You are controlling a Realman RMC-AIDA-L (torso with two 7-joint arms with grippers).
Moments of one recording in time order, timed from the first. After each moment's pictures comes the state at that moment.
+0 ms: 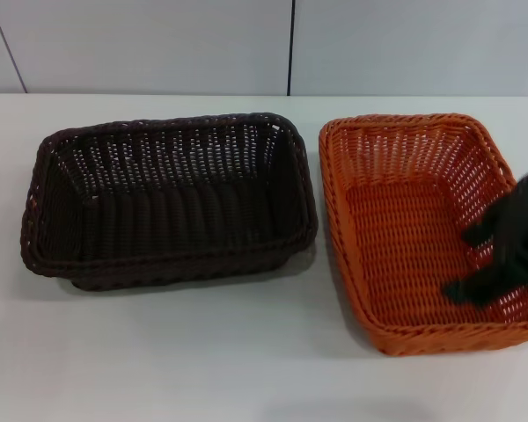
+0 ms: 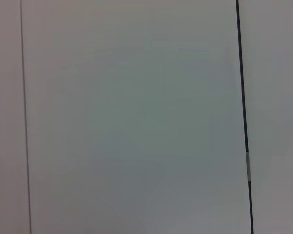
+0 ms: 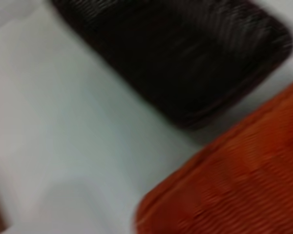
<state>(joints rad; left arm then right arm) -0.10 -2.07 -1.43 -0.53 2.56 0.98 0.11 0.68 2.05 -1.18 -1.76 -2.46 -2.08 2.48</state>
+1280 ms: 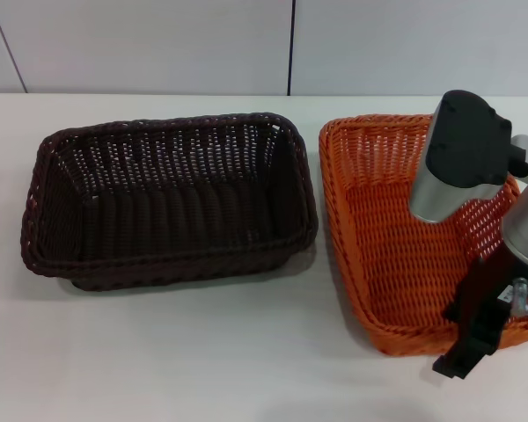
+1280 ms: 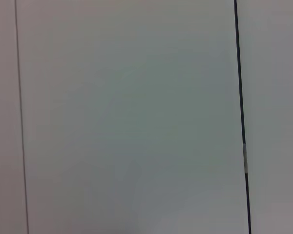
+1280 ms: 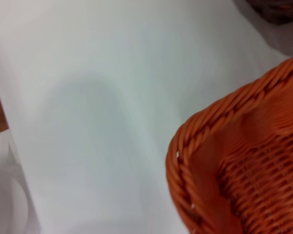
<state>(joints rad) -0.14 -2.07 -1.42 -0.48 2.55 0.98 0.11 0.74 2.07 -1.46 -1.36 -2.61 -1.88 2.38</state>
